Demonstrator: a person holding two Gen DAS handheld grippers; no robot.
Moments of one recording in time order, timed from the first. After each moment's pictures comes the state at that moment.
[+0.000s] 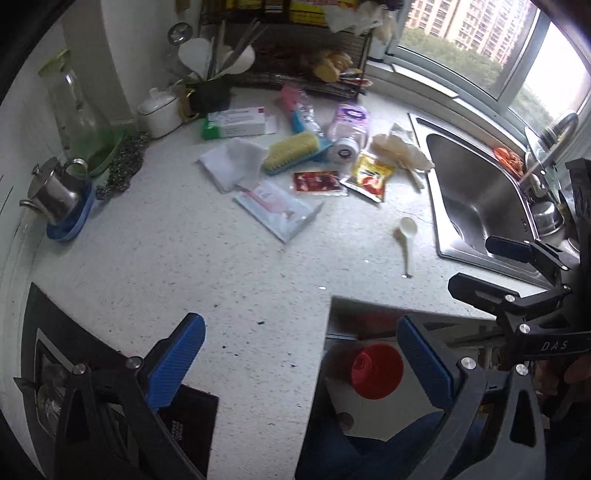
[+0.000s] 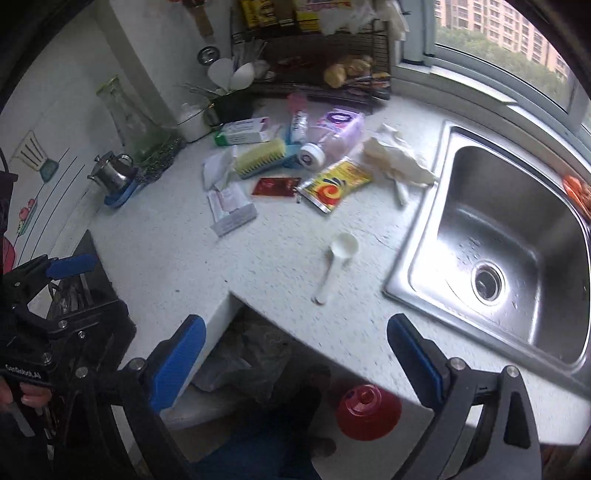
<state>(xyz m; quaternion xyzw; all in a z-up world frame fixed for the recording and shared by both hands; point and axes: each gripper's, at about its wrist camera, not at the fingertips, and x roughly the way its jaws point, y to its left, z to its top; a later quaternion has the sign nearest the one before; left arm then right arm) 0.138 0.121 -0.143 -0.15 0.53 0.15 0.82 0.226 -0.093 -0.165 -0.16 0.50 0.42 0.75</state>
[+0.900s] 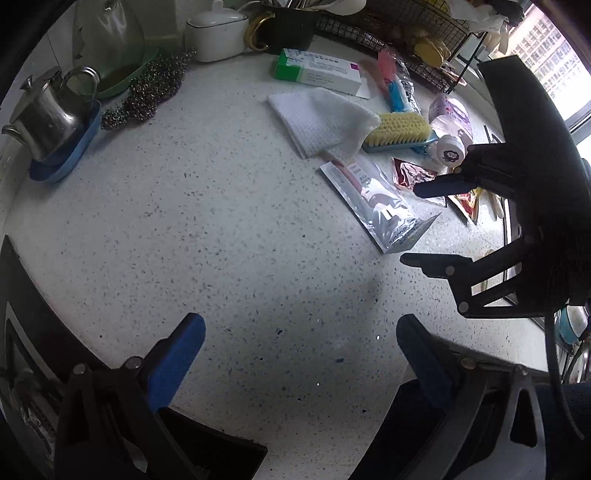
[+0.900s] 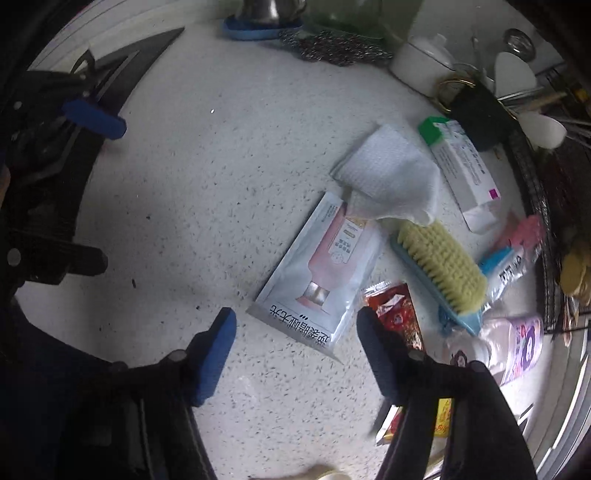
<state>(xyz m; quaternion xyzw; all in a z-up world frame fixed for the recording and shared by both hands) 0.152 0.211 -0.213 -0.25 0.56 0.18 0.77 0.226 0.107 -0.252 -0.55 0.34 0.60 0.48</state>
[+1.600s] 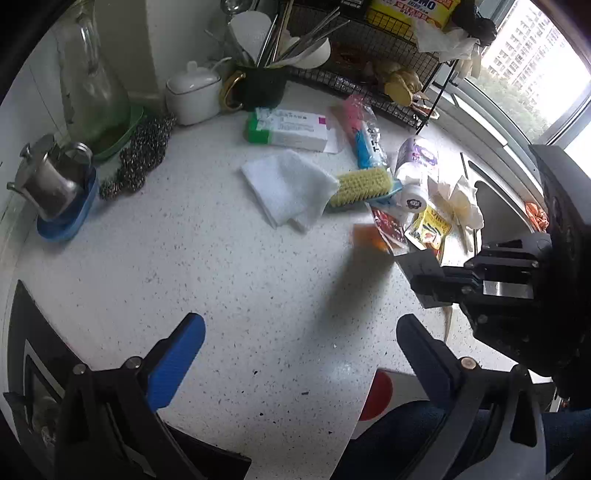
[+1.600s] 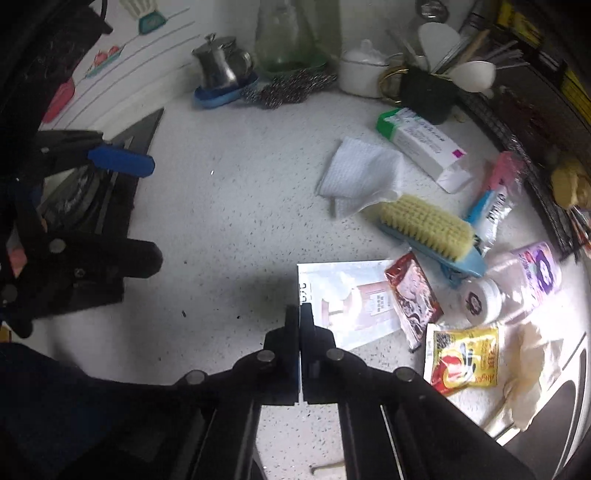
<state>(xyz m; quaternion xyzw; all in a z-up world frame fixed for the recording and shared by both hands) 0.181 0.211 -0.154 -0.22 0.52 0.18 0.80 0.269 0.076 -0.201 -0.33 0.43 0.61 0.57</state>
